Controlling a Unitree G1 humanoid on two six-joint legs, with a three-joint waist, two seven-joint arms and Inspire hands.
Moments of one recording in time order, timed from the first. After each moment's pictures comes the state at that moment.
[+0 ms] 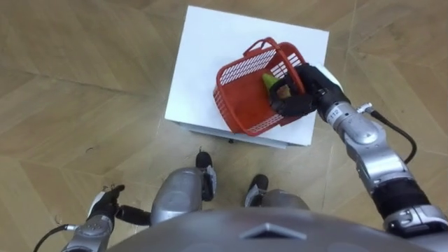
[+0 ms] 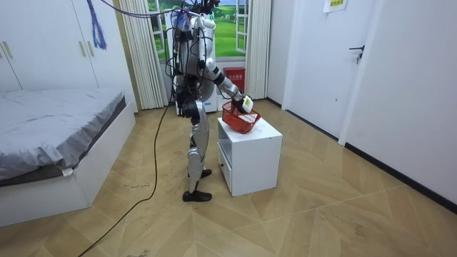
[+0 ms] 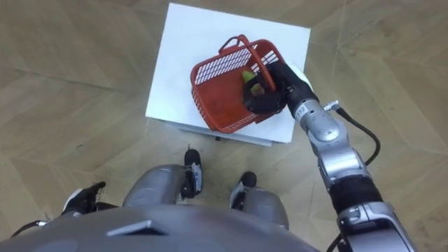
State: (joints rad) left arm 0.17 0.30 -0.08 1.16 0.05 -0.06 0.03; right arm -0.02 -0.34 0.22 0.50 -0.01 -0.08 0.16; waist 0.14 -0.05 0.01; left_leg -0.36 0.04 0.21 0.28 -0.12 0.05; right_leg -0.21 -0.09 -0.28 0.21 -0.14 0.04
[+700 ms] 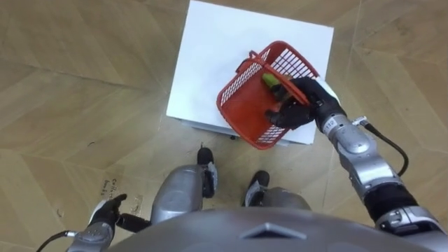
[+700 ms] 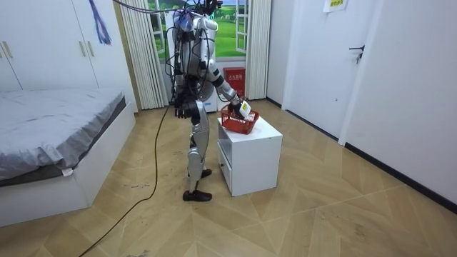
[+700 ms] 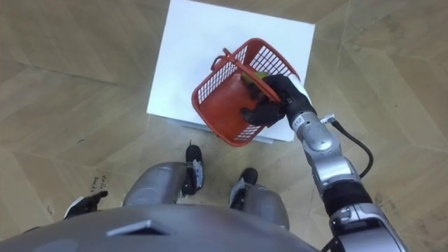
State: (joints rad) left arm 0.19 0.29 -0.08 1.17 0.08 -0.04 0.01; right arm -0.02 -0.30 0.22 0.61 -0.01 -0.13 0.10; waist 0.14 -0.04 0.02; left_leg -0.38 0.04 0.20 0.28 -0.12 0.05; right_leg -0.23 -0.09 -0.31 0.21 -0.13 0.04
